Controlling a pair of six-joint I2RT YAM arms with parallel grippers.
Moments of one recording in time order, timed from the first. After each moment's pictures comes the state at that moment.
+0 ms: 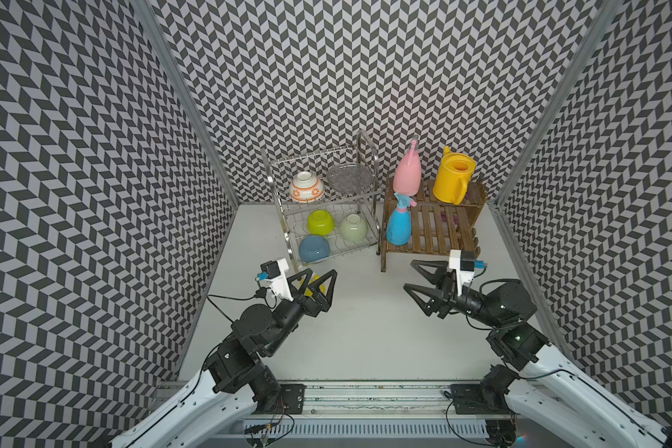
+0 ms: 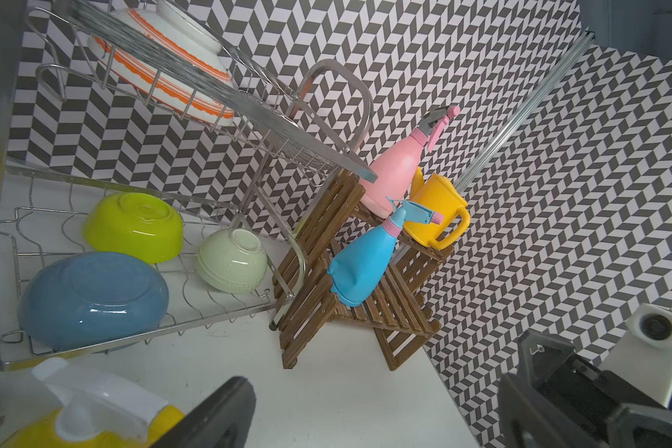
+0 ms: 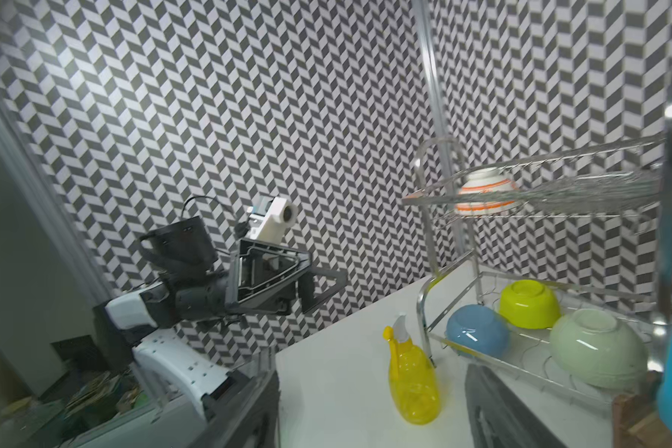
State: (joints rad) left arm -0.85 0.46 0.57 -0.09 -0.31 -0.65; right arm 0.67 0.72 0.56 0.34 -0.50 0.35
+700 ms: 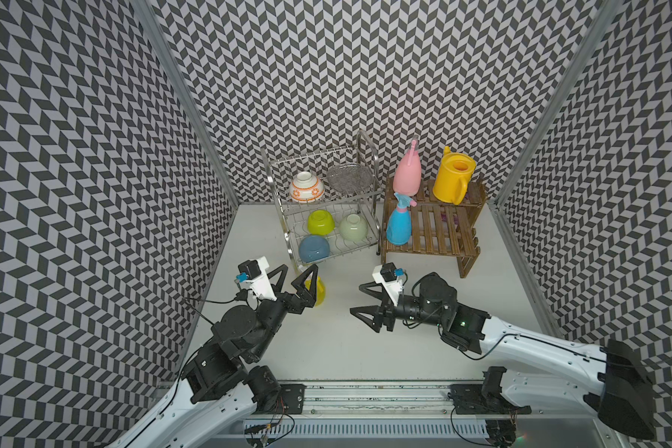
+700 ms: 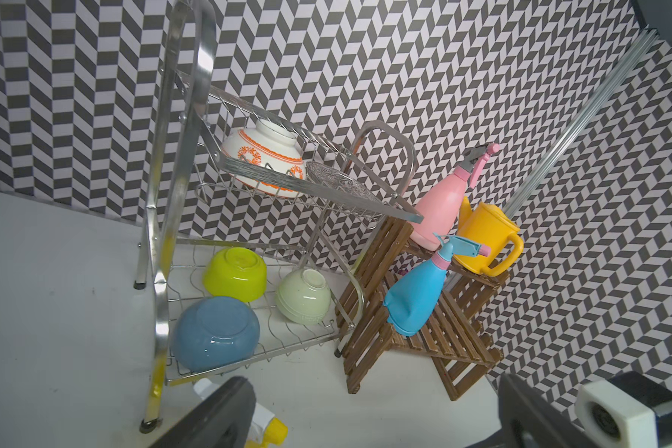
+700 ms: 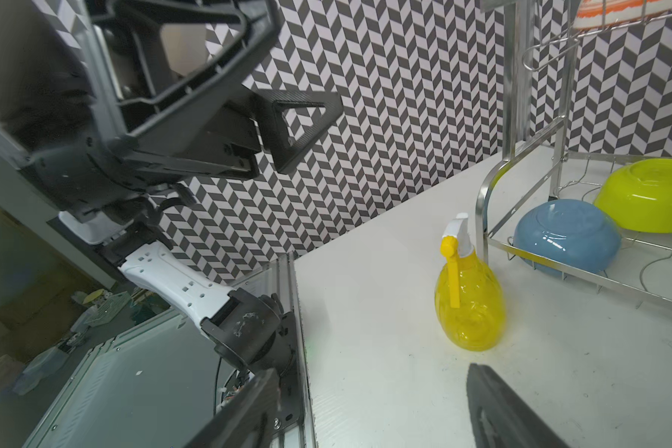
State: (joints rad) left arm -0.85 0.41 0.72 -0.31 -0.50 -0.50; right arm 1.01 1.20 0.76 0.24 -0.30 0.27
